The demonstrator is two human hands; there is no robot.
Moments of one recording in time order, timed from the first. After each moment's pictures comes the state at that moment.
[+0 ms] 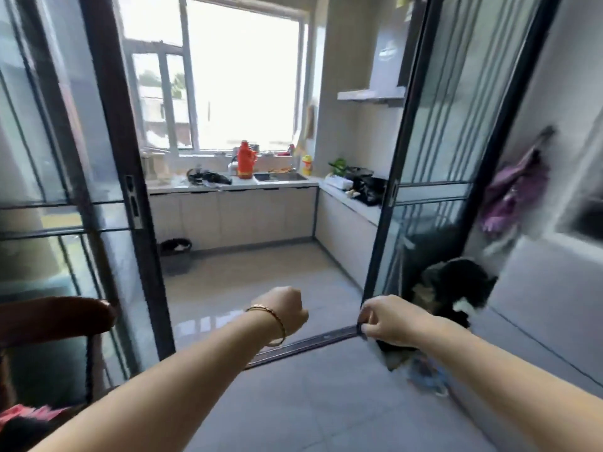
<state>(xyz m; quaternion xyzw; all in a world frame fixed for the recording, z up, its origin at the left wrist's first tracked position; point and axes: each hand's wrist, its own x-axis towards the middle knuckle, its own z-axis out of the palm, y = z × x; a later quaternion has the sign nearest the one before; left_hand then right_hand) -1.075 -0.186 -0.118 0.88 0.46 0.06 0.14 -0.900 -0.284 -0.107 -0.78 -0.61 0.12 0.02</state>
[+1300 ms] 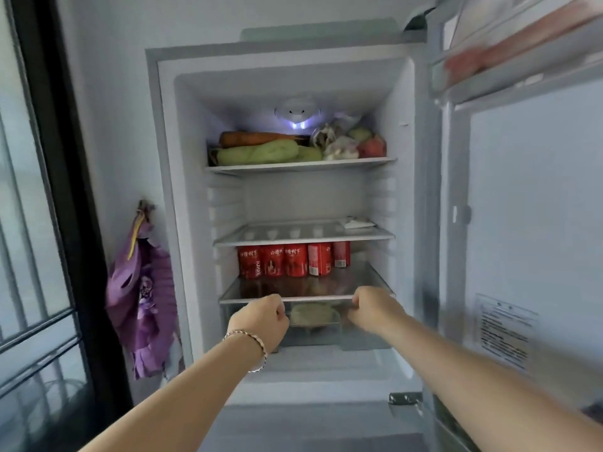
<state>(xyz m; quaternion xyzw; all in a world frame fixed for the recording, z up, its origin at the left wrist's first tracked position) -0.019 -0.220 -0.015 0.96 -0.08 0.17 0.18 -0.012 -0.420 -0.014 -0.97 0.02 -0.11 0.21</state>
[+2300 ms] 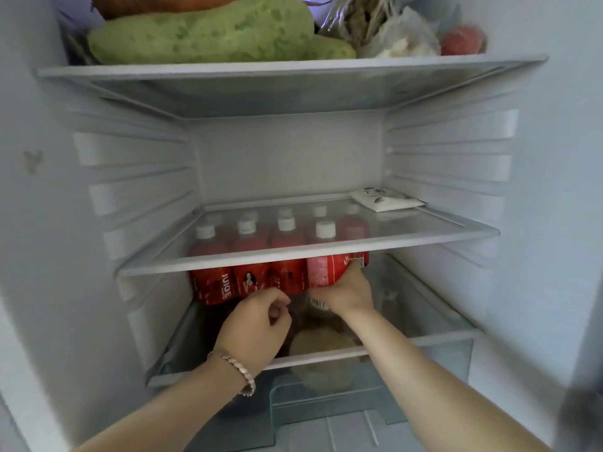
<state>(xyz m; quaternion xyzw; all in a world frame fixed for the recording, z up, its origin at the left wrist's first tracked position) 0.241 -0.211 -0.061 0.89 -0.23 0.19 0.34 0.277 -0.379 -0.065 -0.82 0.14 -0.19 0.53</state>
